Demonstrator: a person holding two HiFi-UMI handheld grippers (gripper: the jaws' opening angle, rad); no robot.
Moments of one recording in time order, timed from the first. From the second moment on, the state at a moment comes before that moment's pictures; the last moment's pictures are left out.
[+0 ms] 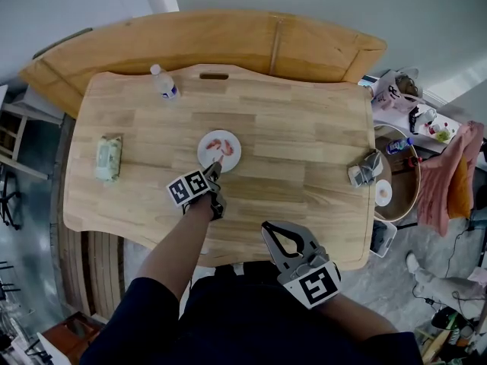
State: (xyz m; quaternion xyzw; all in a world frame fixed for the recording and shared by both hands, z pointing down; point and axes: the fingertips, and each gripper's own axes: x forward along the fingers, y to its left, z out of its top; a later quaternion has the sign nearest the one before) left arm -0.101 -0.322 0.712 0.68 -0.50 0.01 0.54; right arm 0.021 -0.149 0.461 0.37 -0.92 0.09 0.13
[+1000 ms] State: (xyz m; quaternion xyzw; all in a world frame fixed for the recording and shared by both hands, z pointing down) left arm -0.103 -0.337 0.742 0.63 -0.46 -0.01 0.63; right arm 0.012 -0.152 0.473 0.36 -0.92 0.10 0.15
